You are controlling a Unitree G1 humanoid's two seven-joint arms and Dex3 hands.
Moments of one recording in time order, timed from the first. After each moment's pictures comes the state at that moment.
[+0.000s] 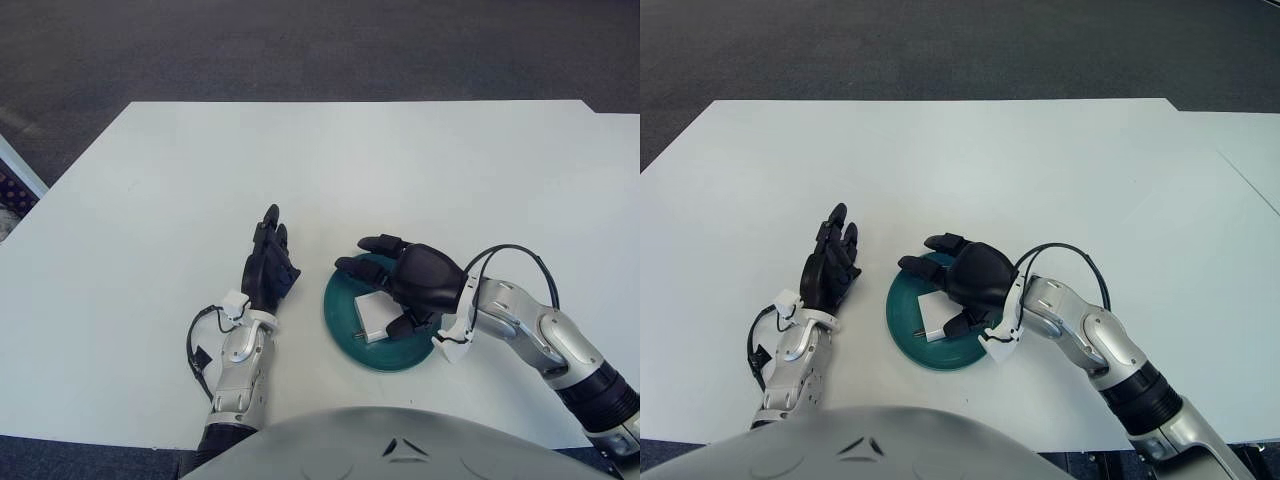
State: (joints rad) left arm 0.23 -0.11 -0.09 0.09 -0.20 -0.35 -0.13; right arm -0.03 -0.63 0.42 -0.30 -0.91 -0.47 0.29
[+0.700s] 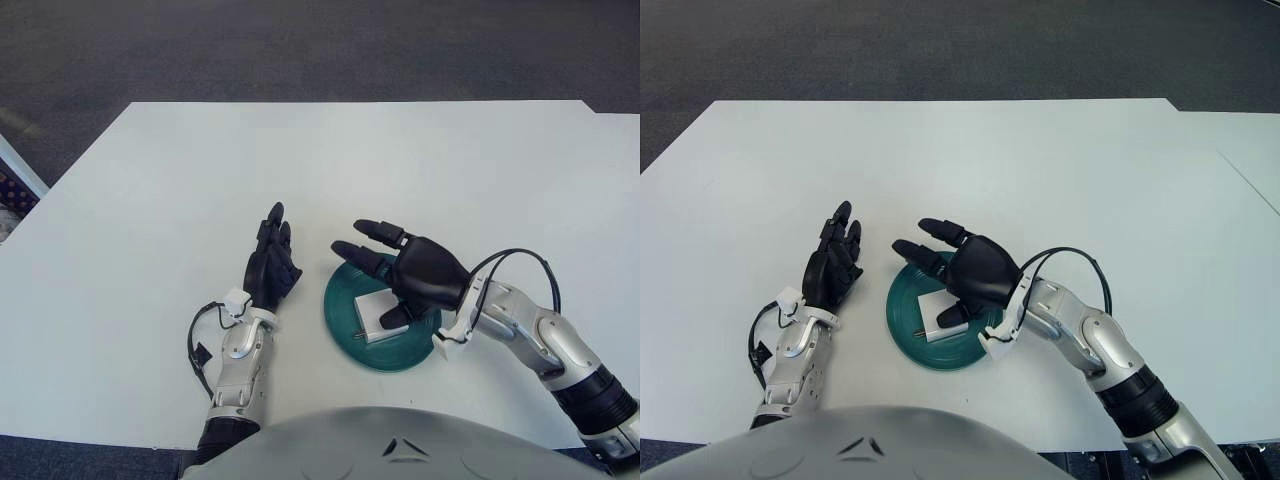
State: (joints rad) left arm 0.21 -0.11 -0.06 0.10 -0.18 -0.31 -0.14; right arm -0.06 -0.59 0.35 -0.29 -0.86 -0.45 0.21
